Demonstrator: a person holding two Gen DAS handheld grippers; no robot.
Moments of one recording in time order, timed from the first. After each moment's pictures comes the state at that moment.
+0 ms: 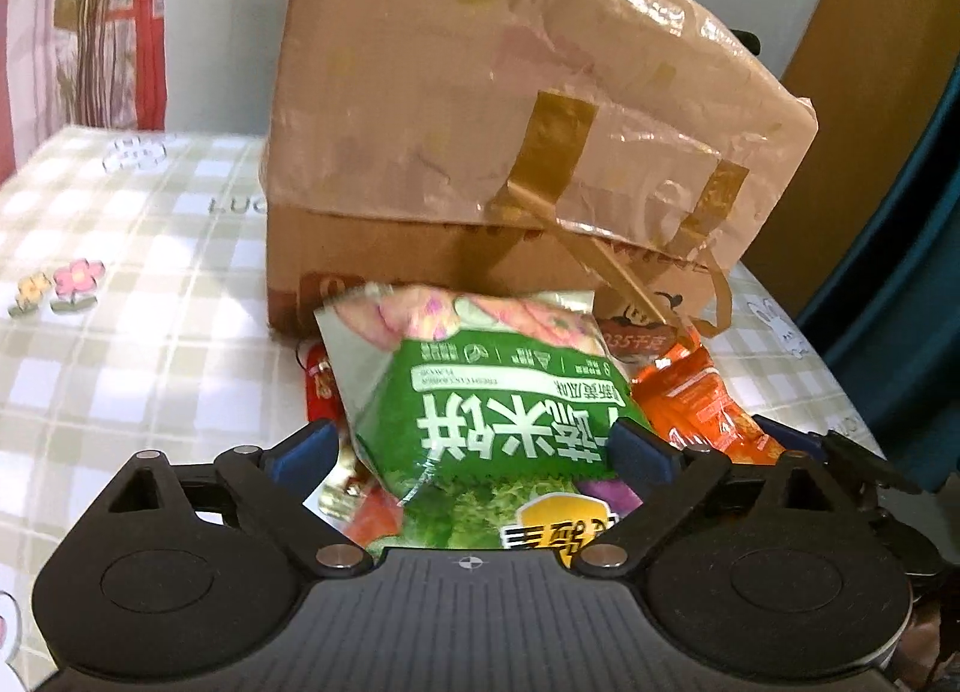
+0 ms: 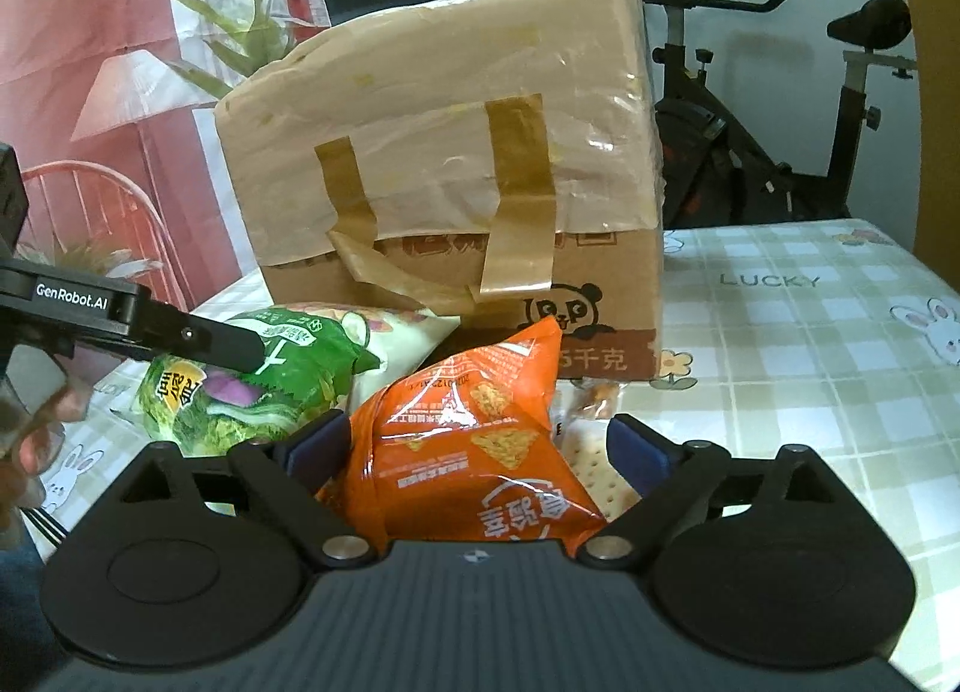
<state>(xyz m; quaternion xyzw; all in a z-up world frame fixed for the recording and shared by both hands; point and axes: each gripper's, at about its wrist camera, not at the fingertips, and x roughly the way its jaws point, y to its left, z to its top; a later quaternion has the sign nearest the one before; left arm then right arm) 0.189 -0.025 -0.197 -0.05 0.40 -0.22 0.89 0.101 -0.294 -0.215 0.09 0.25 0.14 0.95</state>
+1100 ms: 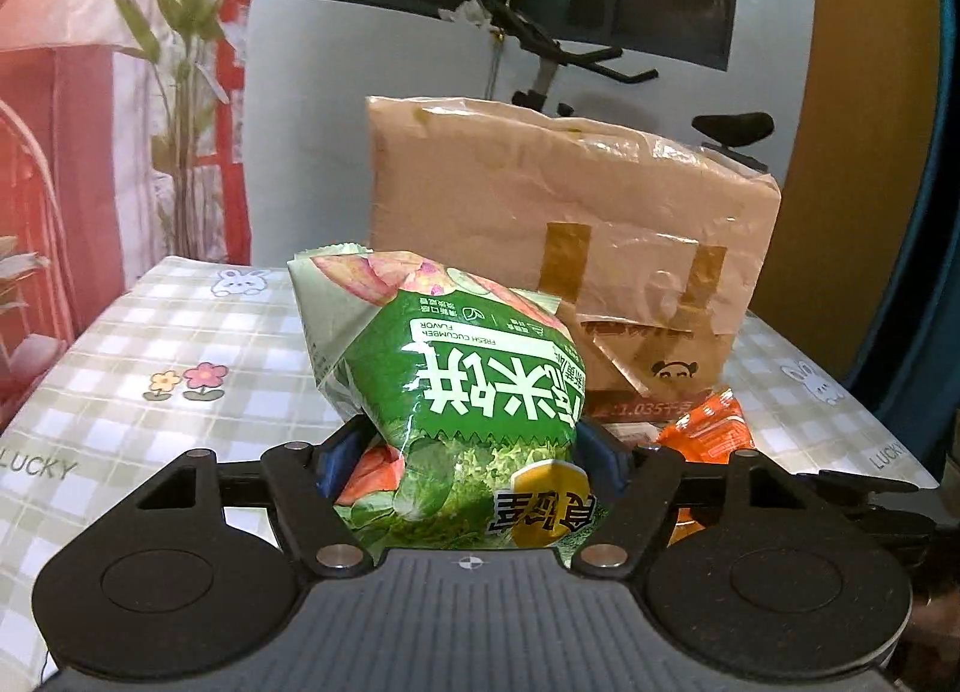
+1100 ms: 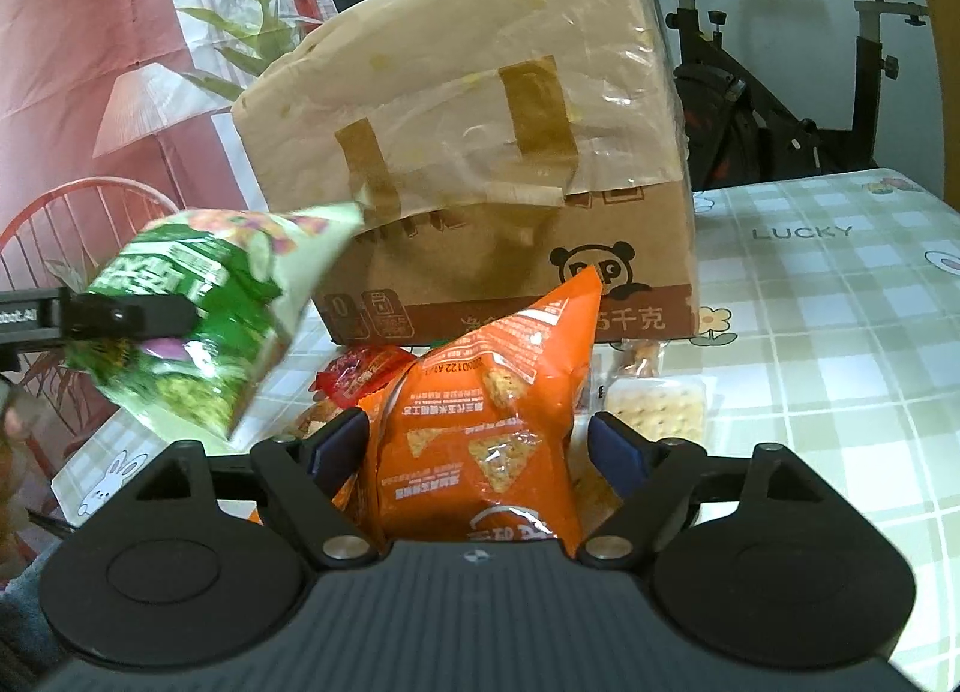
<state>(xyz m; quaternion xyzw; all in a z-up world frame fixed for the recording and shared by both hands) 0.109 -0.018 -0.160 -0.01 0.26 -0.14 0.96 0.097 -0.292 -0.221 0.13 0.27 0.17 0.94</state>
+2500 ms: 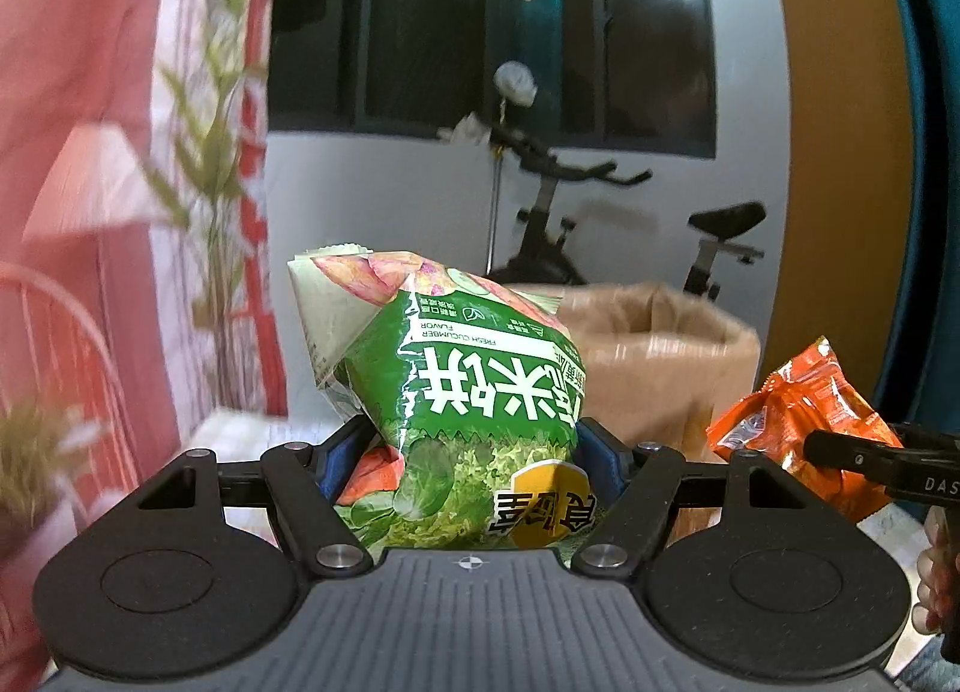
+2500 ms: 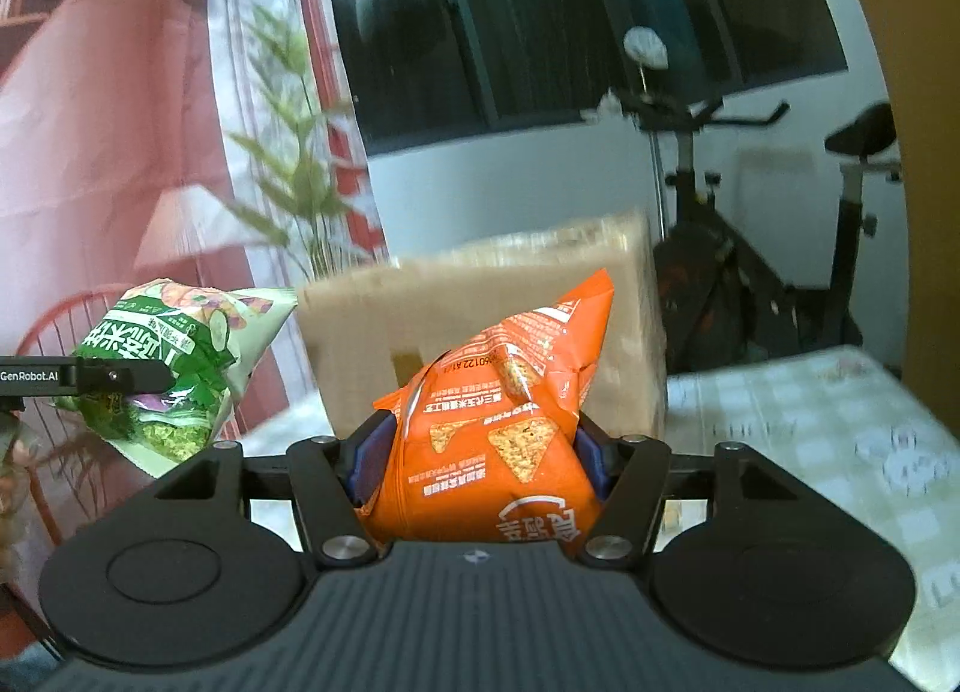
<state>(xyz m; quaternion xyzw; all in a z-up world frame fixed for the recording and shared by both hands) 0.090 0.007 -0.059 0.03 0.15 -0.13 0.98 0.050 -0.311 -0.129 0.11 0.13 0.15 0.97</state>
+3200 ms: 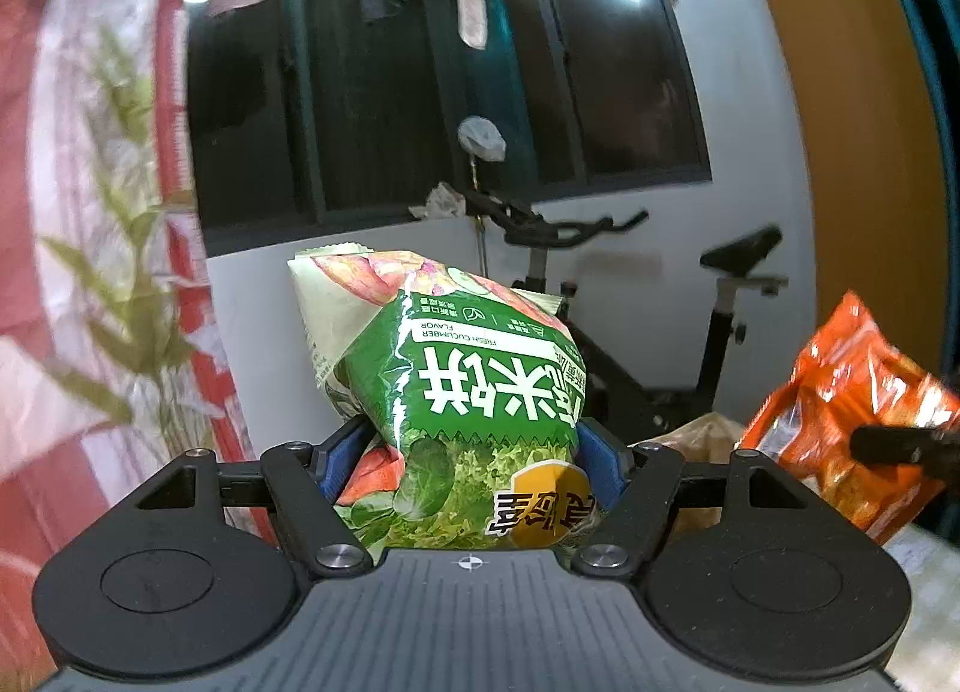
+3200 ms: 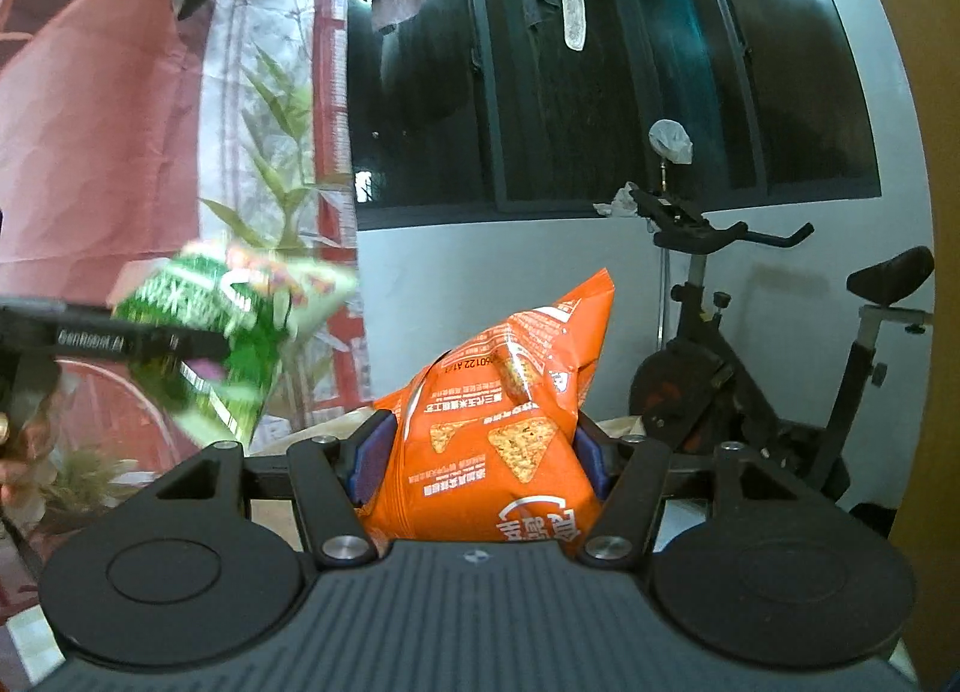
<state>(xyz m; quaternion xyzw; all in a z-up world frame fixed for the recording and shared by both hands) 0.239 -0.073 0.012 0.13 0.10 -0.14 0.98 0.156 -0.320 -0.029 0.04 0.07 0.14 0.99</state>
